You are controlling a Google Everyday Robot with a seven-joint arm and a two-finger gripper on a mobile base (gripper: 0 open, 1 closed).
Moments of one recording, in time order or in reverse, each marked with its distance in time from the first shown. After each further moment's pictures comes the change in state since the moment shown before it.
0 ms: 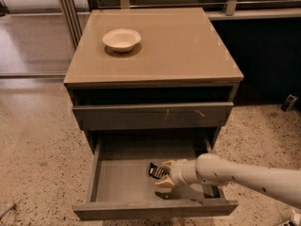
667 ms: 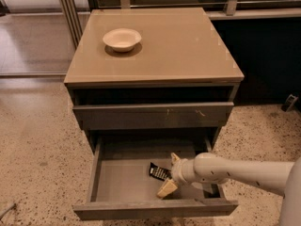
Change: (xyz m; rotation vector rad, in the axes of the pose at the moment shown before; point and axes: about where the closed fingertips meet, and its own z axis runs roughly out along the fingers) arm 0.021 -0.010 0.013 0.014 0.074 0.035
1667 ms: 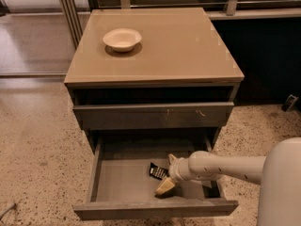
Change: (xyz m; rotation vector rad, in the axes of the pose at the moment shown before) arm 0.018 -0.015 0.032 -0.006 0.038 0.019
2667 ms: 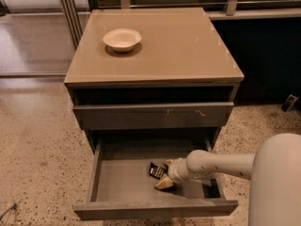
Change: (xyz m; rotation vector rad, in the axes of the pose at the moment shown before) arm 0.009 0.003 0.013 -0.037 0.038 0.015
